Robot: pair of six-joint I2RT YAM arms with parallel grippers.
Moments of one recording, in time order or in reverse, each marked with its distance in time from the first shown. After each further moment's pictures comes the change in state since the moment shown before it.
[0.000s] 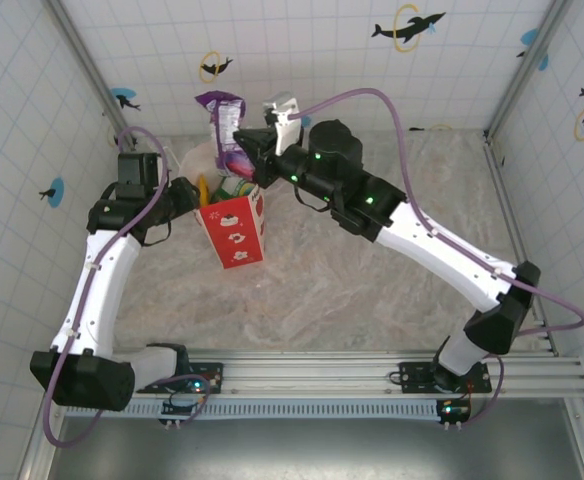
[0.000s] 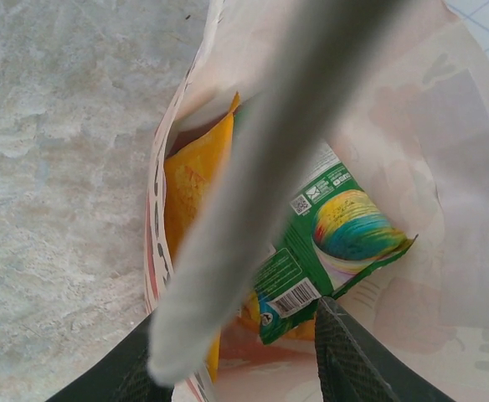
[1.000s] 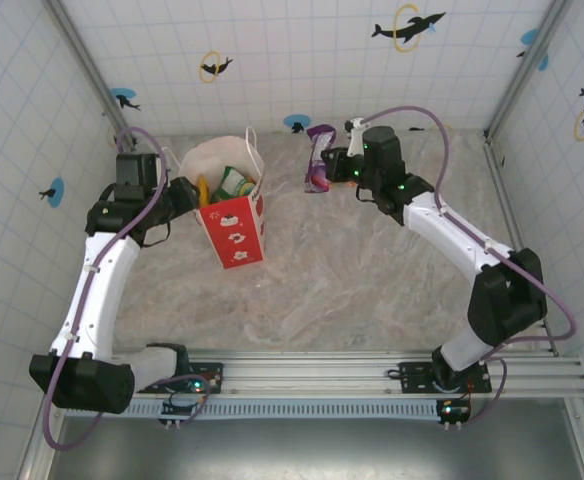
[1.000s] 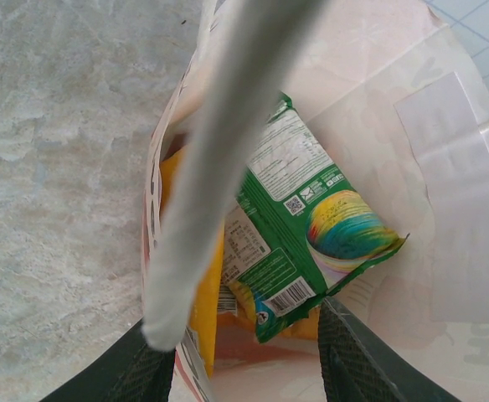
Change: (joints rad) left arm 0.000 -0.013 0.000 0.002 0.007 0.000; right arm -0.428 -0.043 -0.418 0.005 -0.153 0.214
